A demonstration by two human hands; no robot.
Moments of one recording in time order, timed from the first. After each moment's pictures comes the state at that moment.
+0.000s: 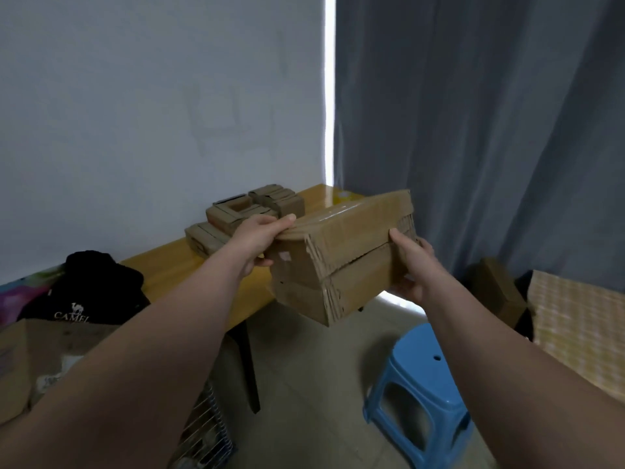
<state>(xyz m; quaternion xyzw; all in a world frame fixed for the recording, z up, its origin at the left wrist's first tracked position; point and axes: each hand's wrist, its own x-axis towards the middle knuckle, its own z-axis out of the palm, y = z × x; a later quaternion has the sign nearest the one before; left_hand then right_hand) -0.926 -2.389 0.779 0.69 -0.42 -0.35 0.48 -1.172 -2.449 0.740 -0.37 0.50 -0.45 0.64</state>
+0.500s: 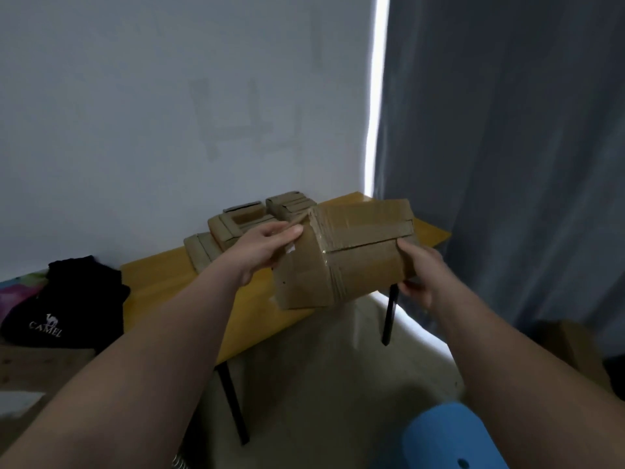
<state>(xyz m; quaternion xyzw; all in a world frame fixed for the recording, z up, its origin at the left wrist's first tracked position) -0.933 -2.603 0.774 0.70 -0.40 -0.34 0.48 -1.161 -2.747 0.726 -0.44 0.48 -0.37 0.66</state>
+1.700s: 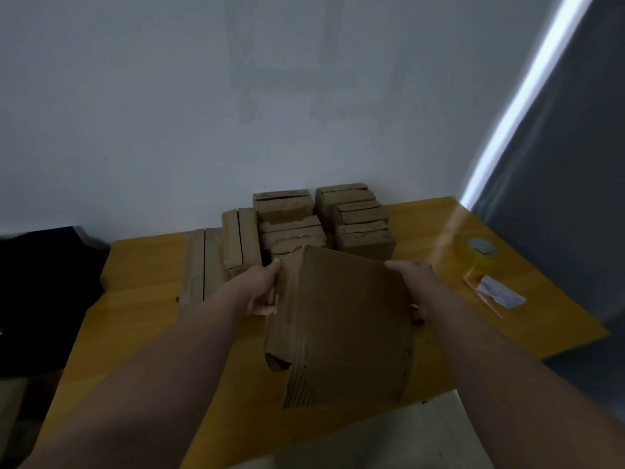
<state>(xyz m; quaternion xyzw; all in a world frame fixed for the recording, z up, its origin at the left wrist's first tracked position) -0.677 -2.850 0.636 0.78 -0.04 -0.42 0.46 -0.851 -3.056 0.637 -0.57 0.54 -0.10 0.61</state>
